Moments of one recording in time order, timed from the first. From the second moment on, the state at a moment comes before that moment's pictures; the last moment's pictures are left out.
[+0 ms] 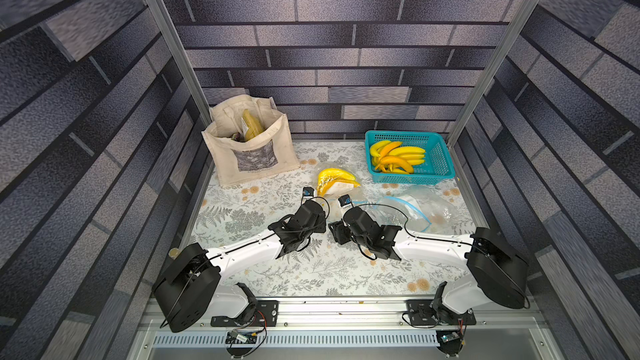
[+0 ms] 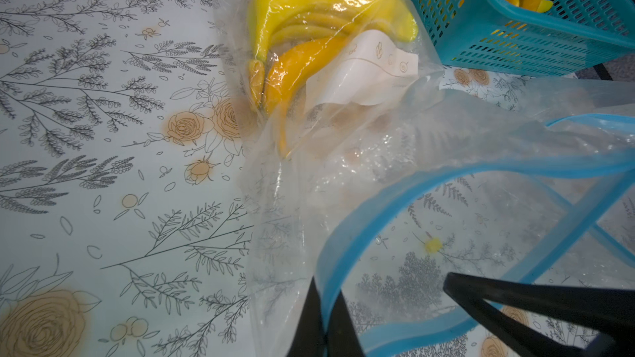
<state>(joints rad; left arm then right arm) -0.79 1.32 0.66 -0.03 -0.22 -0.59 1.01 1.54 0.80 0.08 0.19 0.49</state>
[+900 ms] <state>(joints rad) -0.82 1.27 0.61 -0.01 -0.29 -0.63 0.94 1.87 1.05 0.13 0.24 0.54</state>
